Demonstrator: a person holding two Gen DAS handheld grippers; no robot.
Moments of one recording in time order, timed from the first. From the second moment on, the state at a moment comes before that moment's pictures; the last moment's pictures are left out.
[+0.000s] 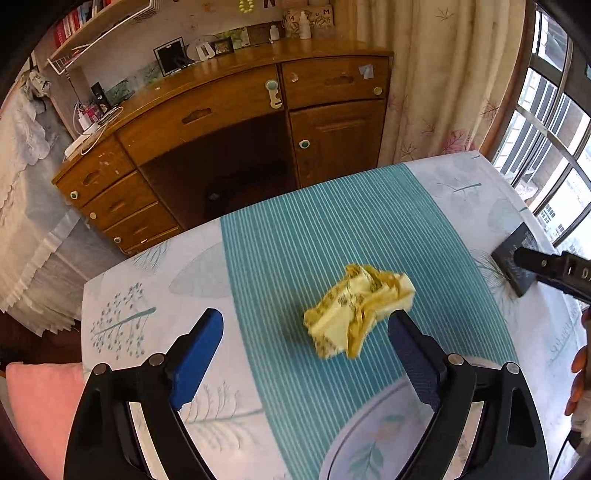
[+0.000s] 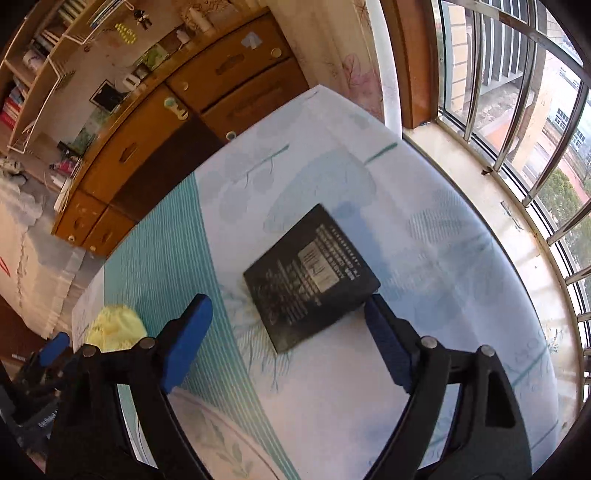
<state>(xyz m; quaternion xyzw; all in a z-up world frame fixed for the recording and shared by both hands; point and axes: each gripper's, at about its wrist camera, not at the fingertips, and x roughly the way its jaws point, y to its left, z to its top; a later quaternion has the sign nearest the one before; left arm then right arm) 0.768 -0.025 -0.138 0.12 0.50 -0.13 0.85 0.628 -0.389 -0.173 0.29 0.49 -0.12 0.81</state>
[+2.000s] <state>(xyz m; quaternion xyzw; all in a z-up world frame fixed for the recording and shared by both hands) 0.327 -0.024 -0.016 0.11 0.51 -0.20 0.83 0.249 -0.239 -0.031 0.16 0.50 0.12 0.84</state>
